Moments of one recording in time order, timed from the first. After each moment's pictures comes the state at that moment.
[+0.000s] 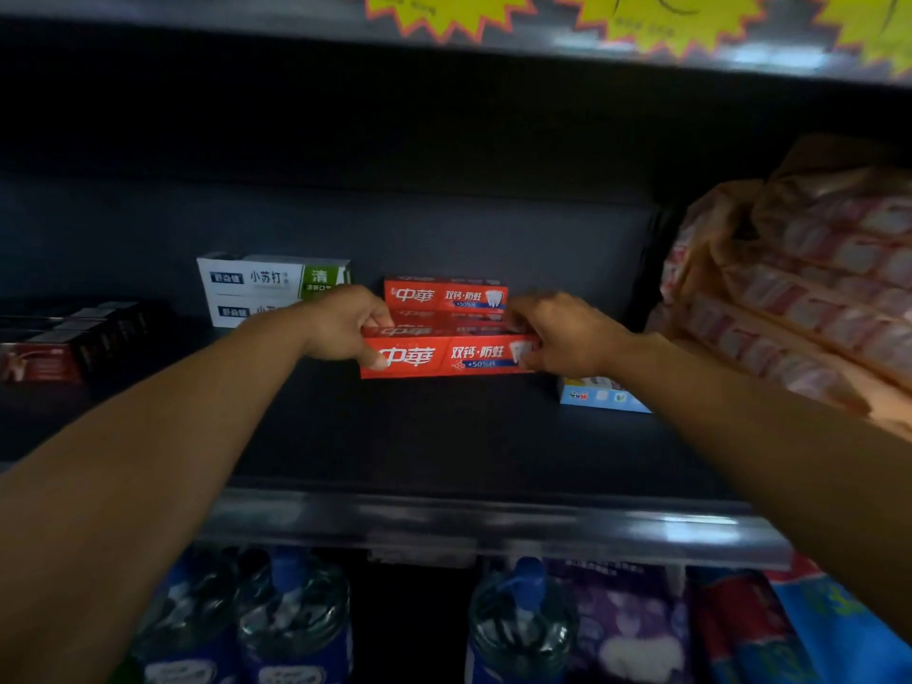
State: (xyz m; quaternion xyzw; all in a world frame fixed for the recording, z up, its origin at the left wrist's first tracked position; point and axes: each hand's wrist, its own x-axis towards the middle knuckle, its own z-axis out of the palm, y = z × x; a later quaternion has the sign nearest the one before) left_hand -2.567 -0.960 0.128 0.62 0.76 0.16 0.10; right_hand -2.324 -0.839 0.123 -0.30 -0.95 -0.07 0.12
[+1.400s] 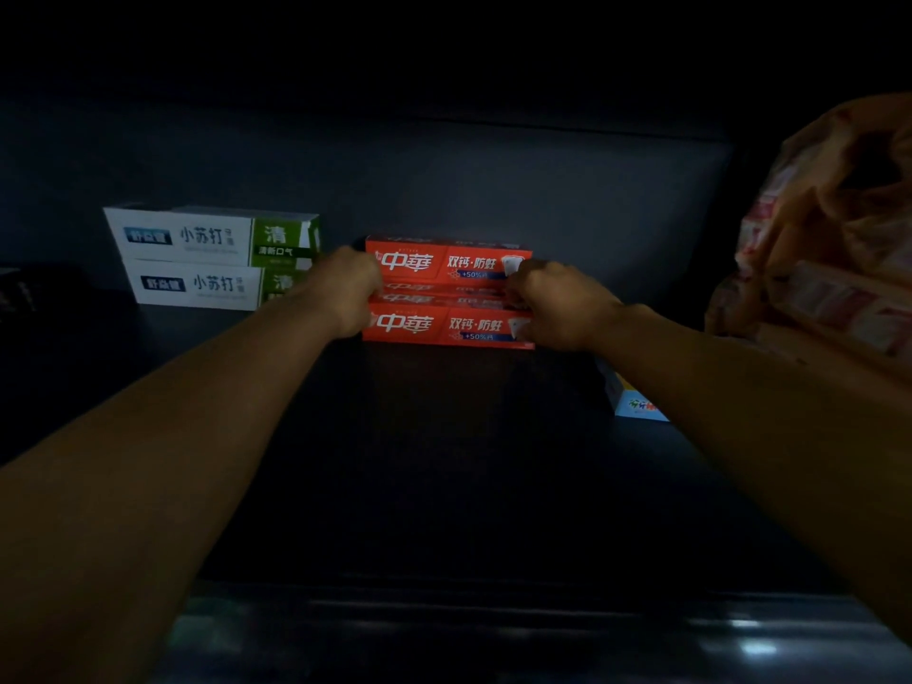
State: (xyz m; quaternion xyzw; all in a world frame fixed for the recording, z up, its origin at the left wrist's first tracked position) left_hand -2.605 -0.845 0.075 0.58 0.80 0.11 -0.11; right_hand -2.392 -0.747 0.082 -0.34 -0.93 -0.12 0.09
